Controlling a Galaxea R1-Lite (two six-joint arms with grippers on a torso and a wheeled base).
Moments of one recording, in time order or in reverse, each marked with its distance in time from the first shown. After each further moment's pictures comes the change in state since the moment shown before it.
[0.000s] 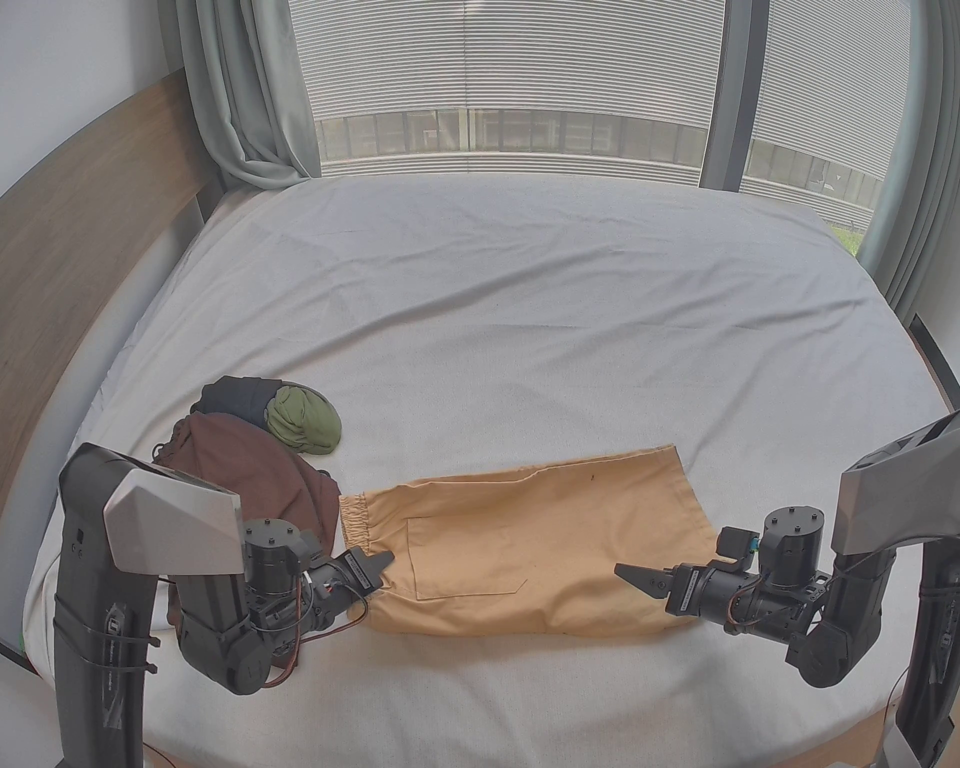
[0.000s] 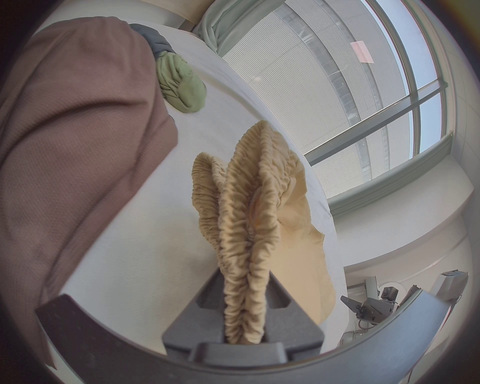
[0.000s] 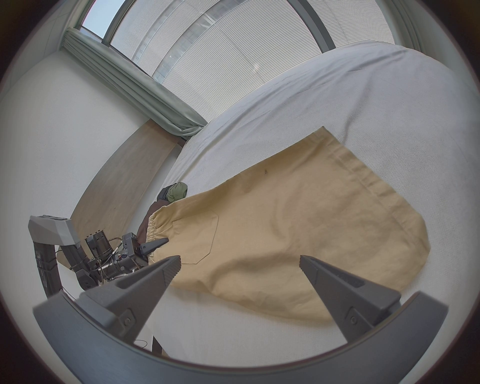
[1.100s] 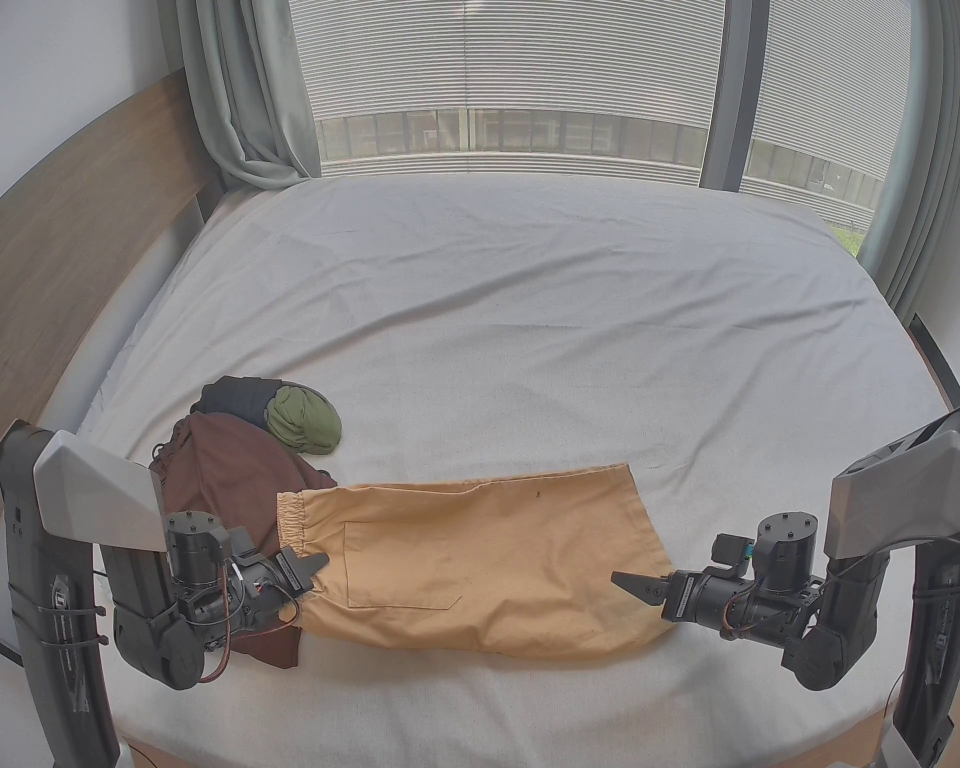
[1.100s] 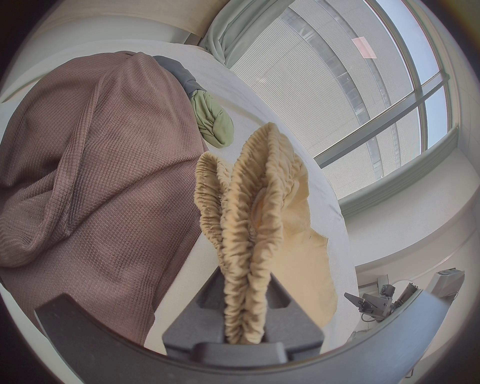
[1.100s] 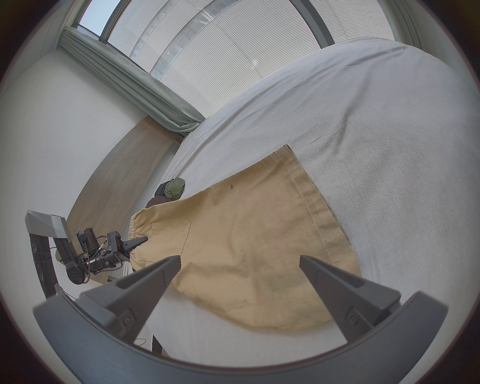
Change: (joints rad) left arm 0.191 -0.132 0.193 0.000 -0.104 0.126; right arm 0.007 0.026 -0.001 0.000 -0.002 0.001
